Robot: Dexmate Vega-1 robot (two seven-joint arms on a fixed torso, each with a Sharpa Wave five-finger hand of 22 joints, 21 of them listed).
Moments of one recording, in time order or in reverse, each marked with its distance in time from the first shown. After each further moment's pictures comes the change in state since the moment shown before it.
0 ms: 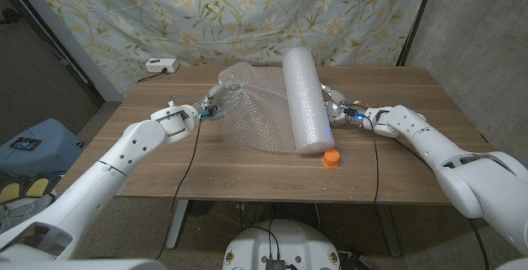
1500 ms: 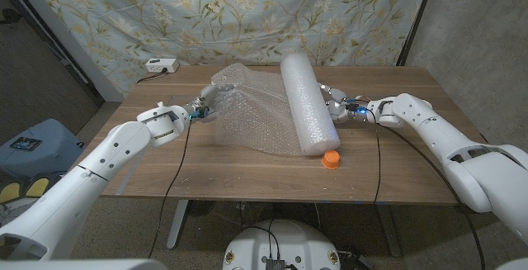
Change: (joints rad) left arm 0.091 0.083 -0.076 -0.107 -0.085 0.007 0.050; left_hand 0.004 -0.001 -0.003 0.003 -0.004 -0.003 0.005 -0.001 0.005 0.003 -0.003 0.000 0.019 0.004 -0.004 0.000 0.005 -0.009 0.002 0.006 0.000; right arm 0.030 -0.051 -0.026 -0.075 -0.004 -0.142 -0.093; right_hand -0.021 0.005 0.000 0.000 0.000 -0.004 0.003 0.004 -0.004 -0.021 0.029 -0.022 0.011 -0.007 0.025 0.000 0.005 0.029 0.004 0.008 0.000
